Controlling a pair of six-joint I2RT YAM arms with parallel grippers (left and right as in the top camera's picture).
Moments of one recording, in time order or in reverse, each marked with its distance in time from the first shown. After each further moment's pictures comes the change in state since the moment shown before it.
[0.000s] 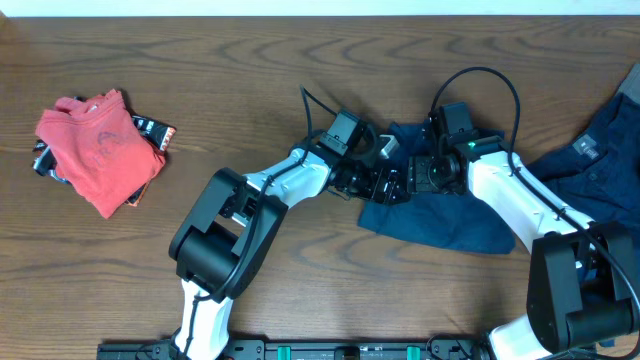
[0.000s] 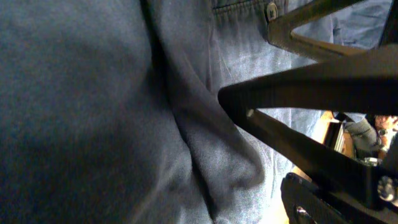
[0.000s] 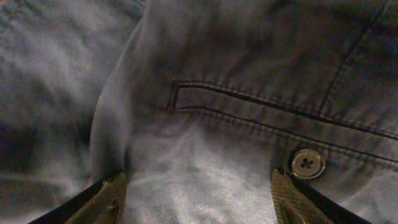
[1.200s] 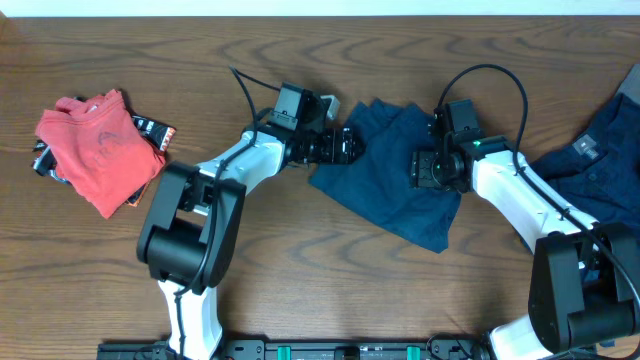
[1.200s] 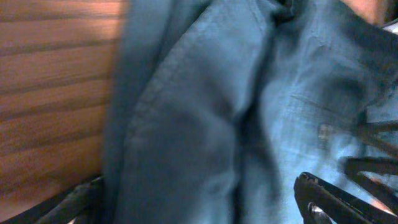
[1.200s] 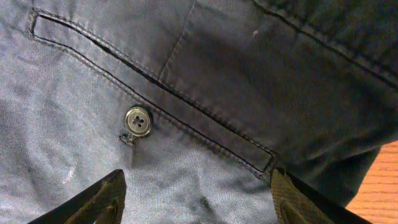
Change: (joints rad) left arm 0.228 -0.037 -0.008 0.047 -0.172 -0.017; right arm -0.024 -0.004 0.002 0.028 -0.008 0.026
